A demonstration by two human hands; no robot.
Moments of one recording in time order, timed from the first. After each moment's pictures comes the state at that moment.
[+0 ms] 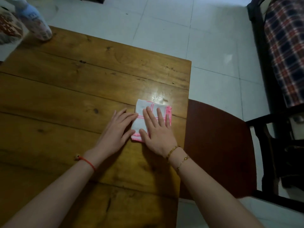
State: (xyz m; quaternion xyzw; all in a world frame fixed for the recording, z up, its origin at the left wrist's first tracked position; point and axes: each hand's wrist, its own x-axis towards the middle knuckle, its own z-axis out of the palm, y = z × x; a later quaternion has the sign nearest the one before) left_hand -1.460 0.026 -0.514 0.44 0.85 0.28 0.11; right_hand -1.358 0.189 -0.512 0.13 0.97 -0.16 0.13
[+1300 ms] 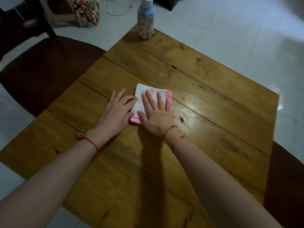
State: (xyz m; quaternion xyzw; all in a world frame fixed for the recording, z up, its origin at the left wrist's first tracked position) left_hand -1.591 -0.191 -0.506 0.28 0.95 0.13 0.03; right_hand -1.555 -0.022 -0.512 -0.01 0.98 -0.11 0.16
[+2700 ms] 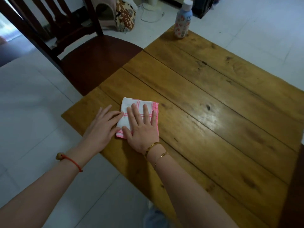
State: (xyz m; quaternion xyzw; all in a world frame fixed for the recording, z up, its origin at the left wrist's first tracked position) left_hand -1.467 -0.347 -0.496 0.19 0.97 0.15 0.04; right_hand -1.457 -0.177 -0.516 -0.12 0.98 -0.11 0.11
